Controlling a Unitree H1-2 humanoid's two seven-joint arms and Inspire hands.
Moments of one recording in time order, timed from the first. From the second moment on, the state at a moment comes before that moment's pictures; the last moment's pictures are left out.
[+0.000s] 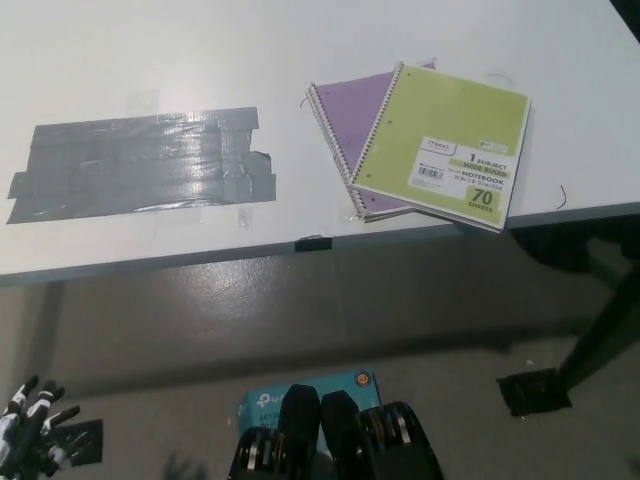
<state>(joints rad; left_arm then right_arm) 0.05 0.21 0.33 -0.04 -0.24 0.45 -0.05 -0.05 -0.58 -0.17 -0.15 -0.07 0.29 0.13</state>
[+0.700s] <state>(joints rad) 0.06 0.21 0.33 -0.03 -0.24 0.45 -0.04 -0.87 -0.49 0.10 -0.02 -0.43 0.43 0.41</state>
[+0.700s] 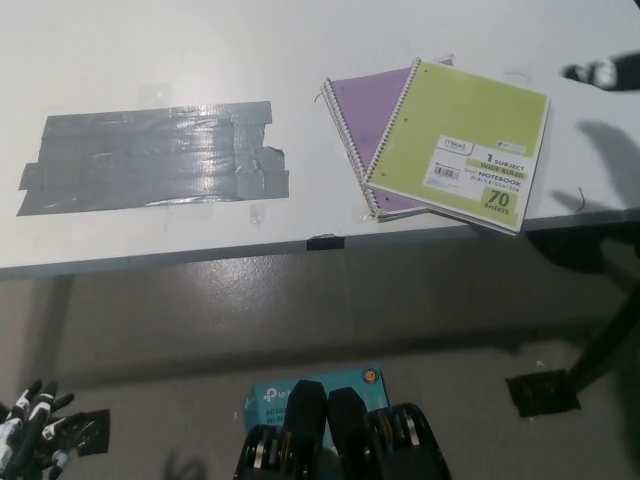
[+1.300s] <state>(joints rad) 0.09 0.19 0.27 -0.04 -0.23 0.45 -0.03 -1.10 -0.27 0.21 0.60 -0.72 0.46 0.41</state>
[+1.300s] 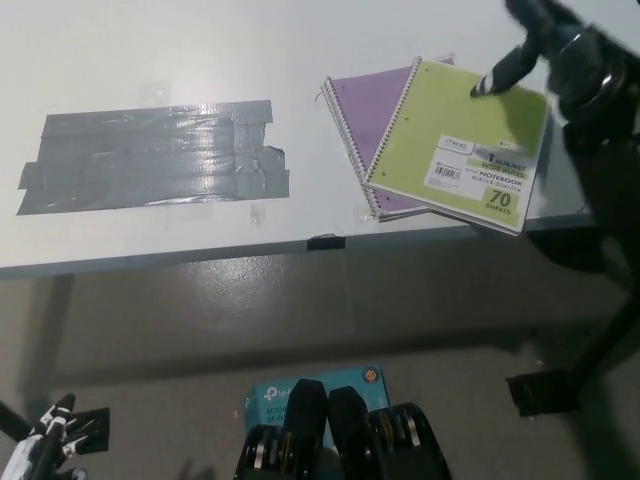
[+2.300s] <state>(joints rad) 0.12 0.24 0.15 -0.02 -0.21 0.36 -0.14 -0.86 -0.04 0.02 0.69 -0.71 0.46 -0.07</state>
